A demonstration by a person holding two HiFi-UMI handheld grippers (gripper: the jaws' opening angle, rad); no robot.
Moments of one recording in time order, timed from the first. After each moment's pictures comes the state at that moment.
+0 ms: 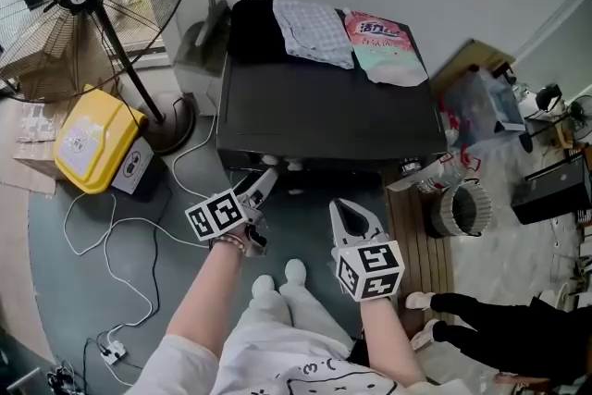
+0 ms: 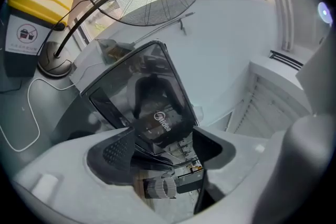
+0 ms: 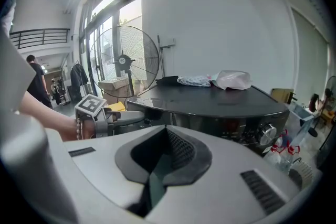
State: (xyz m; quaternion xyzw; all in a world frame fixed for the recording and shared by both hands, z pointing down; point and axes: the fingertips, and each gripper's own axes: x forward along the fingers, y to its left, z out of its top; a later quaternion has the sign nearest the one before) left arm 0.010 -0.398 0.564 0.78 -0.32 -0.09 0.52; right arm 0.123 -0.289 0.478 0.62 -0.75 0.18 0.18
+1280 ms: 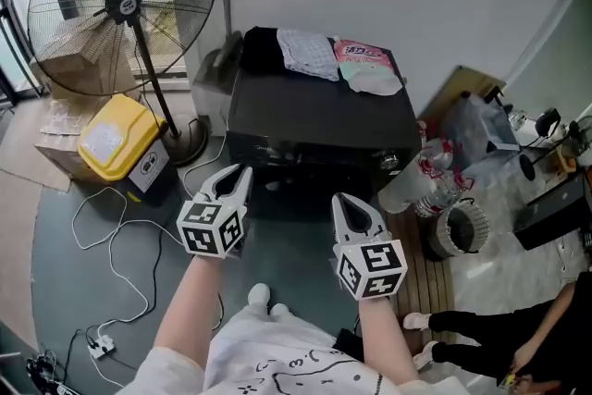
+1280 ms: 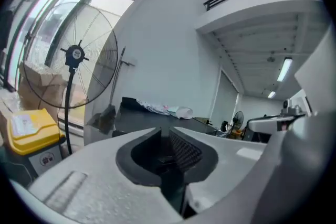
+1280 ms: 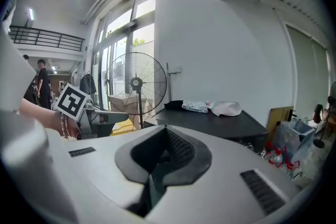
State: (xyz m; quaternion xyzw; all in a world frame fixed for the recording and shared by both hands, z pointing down) left arm -0.033 -0.282 0.416 0.89 -0.43 0.02 0.16; right arm 0.127 -0.185 0.384 0.61 -0.78 0.09 0.11
